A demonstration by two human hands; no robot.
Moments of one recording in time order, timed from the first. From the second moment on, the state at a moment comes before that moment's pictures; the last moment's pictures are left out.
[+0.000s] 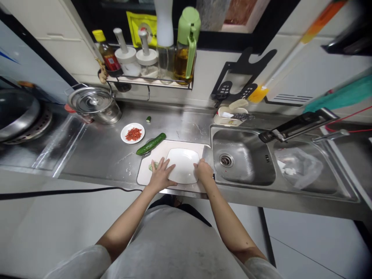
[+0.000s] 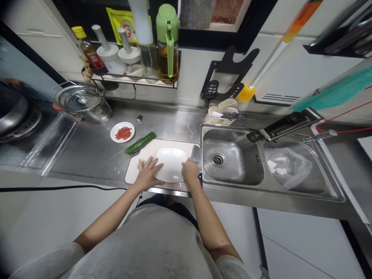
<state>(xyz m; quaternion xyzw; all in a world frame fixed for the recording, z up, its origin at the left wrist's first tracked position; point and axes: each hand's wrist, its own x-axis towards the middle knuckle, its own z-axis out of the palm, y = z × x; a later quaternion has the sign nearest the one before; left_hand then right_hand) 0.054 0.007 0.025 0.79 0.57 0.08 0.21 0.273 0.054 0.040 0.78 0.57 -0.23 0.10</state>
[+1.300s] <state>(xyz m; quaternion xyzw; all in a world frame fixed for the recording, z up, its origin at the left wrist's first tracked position) 0.059 0.029 0.061 0.54 0.58 0.36 0.49 0.230 0.032 0.076 0.51 0.79 -0.26 -0.23</state>
